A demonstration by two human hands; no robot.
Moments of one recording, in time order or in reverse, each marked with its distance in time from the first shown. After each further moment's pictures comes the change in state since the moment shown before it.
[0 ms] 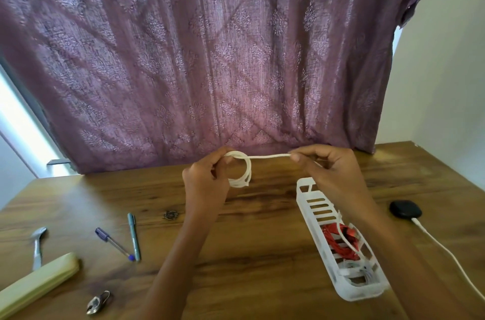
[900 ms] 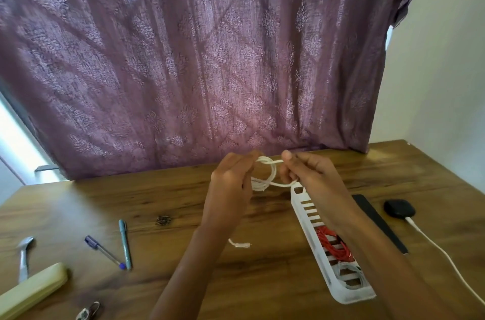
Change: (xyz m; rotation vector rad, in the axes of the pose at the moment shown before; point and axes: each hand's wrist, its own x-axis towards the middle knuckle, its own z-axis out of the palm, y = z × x) left_hand -0.007 0.011 0.030 0.055 -0.134 0.435; right_hand -0.002 0.000 0.013 0.214 -0.094 0.204
